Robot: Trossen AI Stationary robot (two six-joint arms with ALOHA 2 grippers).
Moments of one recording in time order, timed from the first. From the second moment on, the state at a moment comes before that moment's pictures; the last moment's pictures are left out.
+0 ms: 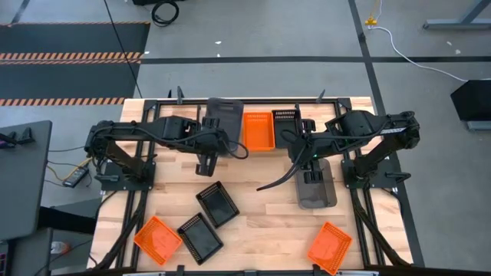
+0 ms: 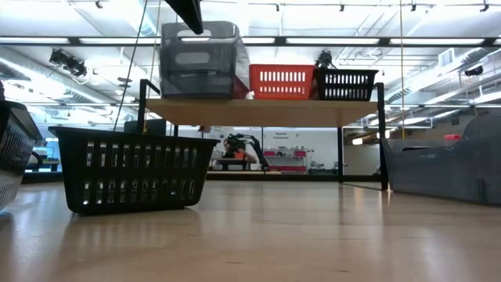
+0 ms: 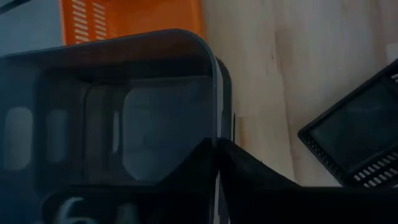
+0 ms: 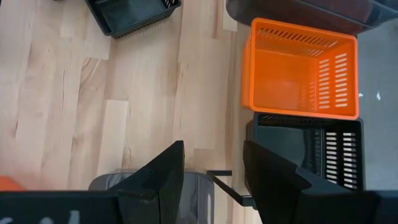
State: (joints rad) left arm -0.07 1.58 1.71 -1.26 -0.33 0.17; right arm 0.28 1.54 1.92 -1.52 0.27 0.11
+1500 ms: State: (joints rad) left arm -0.12 1.58 1.74 -1.39 -0.32 -0.07; right arm 0.28 1.54 1.62 -1.47 0.21 0.14
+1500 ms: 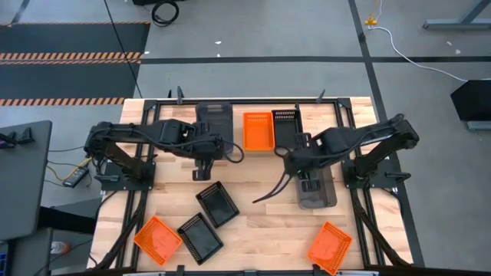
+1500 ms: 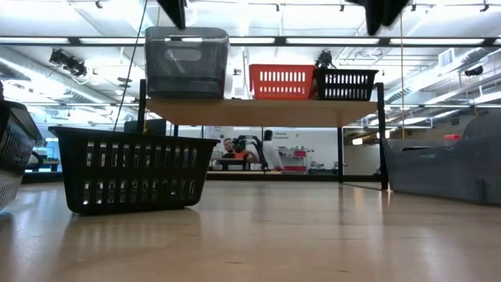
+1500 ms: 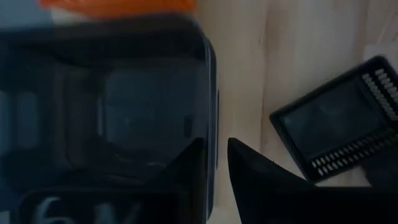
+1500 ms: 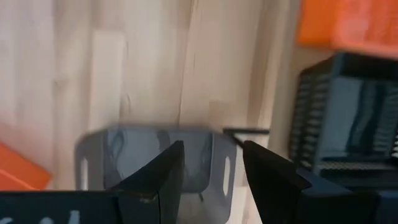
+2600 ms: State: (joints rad) left arm -0.21 1.72 1.67 -0.61 -0.44 0.19; right arm 0.50 1.54 1.16 -1.27 -0.07 0.54
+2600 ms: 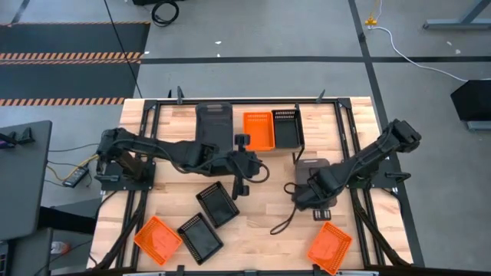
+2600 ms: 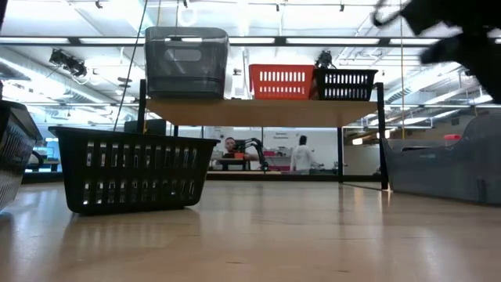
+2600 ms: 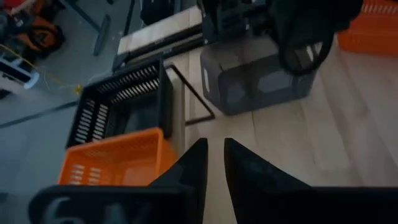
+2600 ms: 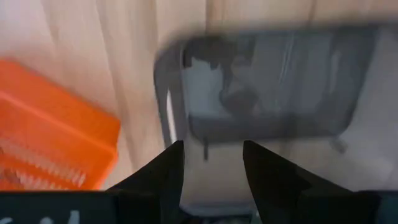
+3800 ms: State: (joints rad) left arm -0.33 1.68 1.60 -0.61 -0.44 0.03; right arm 0.67 1.53 1.12 -0.99 0.04 0.57
